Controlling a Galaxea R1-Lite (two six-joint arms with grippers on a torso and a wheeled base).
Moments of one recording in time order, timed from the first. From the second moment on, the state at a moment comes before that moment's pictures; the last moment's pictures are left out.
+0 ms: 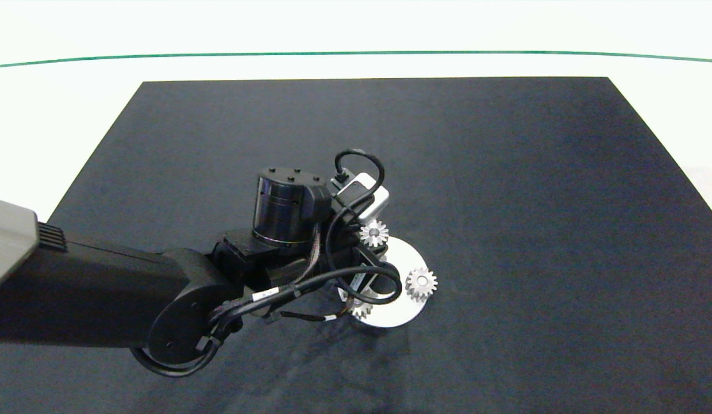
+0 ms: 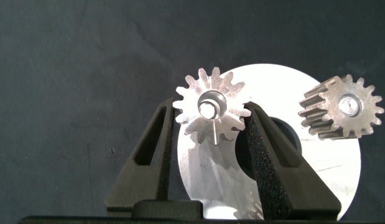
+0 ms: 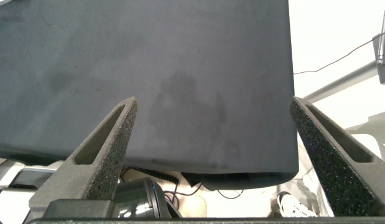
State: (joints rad) left arm -0.74 1.84 -1.02 -0.52 0.09 0.36; right arm 0.32 0.00 -0.79 0.90 -0.36 -0.17
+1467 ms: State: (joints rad) left arm -0.74 1.85 -1.03 -0.51 0.09 0.35; right arm 0.32 0.00 -0.78 0.90 -0.36 -0.17
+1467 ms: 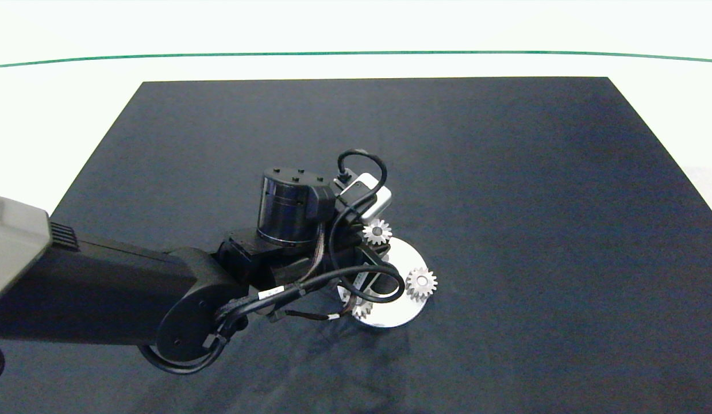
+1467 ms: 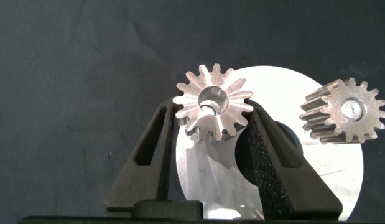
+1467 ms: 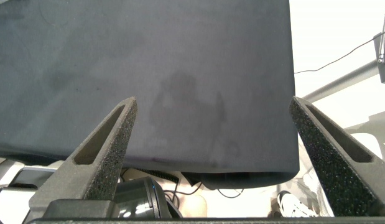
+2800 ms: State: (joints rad) left arm -0.73 1.85 -1.02 -0.52 0.09 0.35; right arm 0.32 0.00 -0.78 0.90 -0.36 -0.16
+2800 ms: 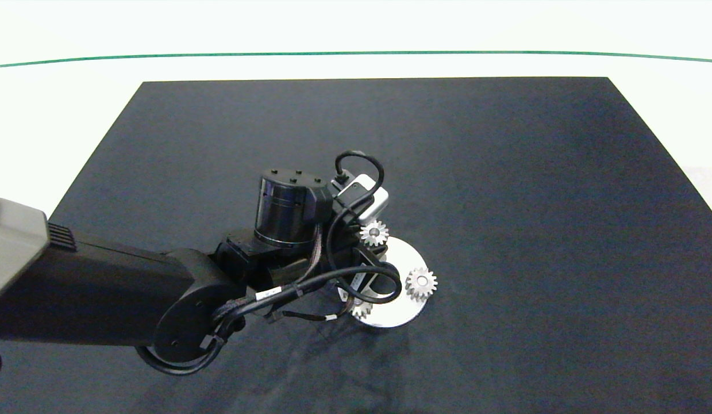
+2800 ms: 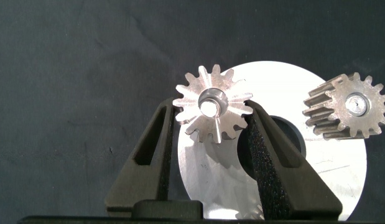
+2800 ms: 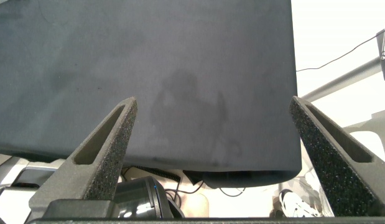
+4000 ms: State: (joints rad) left arm -0.73 1.85 -1.02 -0.51 0.08 0.35; right arm 0.32 0.00 -0.79 0.93 -0.36 -0.16
